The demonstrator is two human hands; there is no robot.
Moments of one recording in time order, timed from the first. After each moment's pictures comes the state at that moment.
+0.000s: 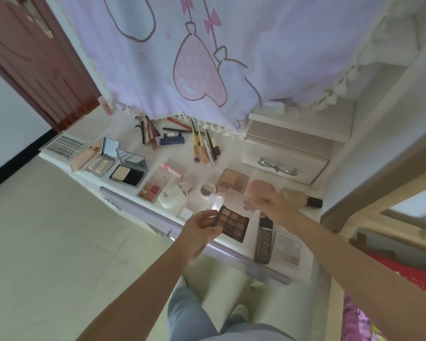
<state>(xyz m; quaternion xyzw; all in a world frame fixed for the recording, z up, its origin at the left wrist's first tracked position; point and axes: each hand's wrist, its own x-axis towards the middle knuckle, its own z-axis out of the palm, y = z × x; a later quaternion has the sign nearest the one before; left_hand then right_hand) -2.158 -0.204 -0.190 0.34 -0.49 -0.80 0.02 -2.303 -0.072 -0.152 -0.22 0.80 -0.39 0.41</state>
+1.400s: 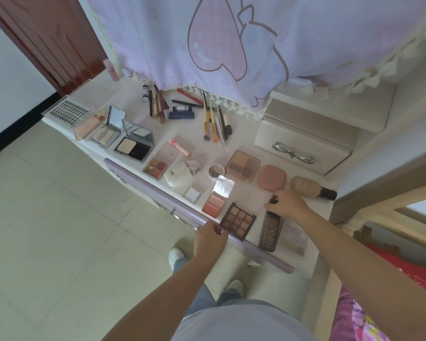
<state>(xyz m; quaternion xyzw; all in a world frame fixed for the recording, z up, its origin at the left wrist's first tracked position) -2.151 -0.165 -0.246 0.50 -0.73 -0.47 -0.04 -2.331 -0.074 -0.218 -0.24 0.91 -0.09 0.34</state>
